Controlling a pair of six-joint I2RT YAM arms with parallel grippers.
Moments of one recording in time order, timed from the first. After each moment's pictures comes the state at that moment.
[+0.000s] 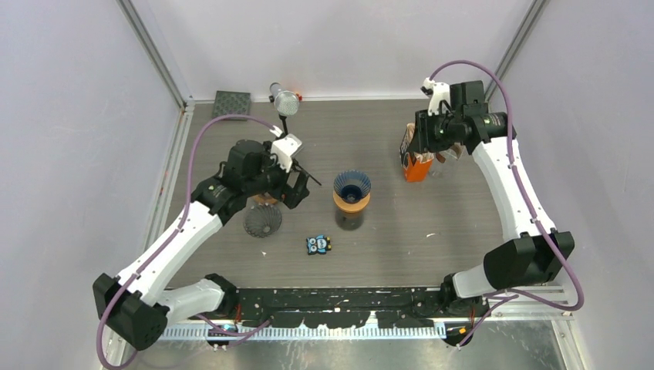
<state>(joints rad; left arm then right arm) -0.54 1.11 1.03 -0.47 0.25 0.10 0.14 1.45 1.57 -0.97 -0.33 -0.05</state>
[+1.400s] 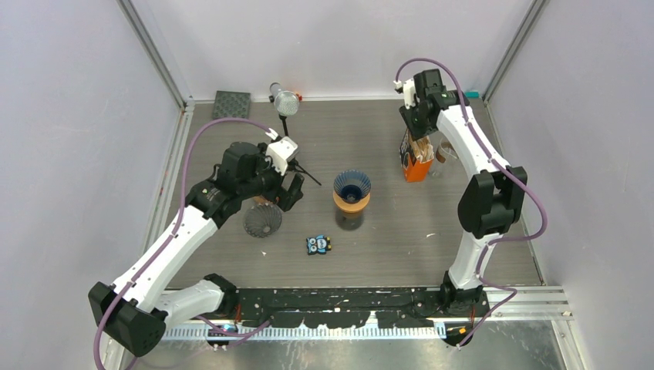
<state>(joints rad) -0.52 1.05 1.03 -0.56 0.21 0.16 0.18 1.88 1.80 -0.90 0.06 -0.27</state>
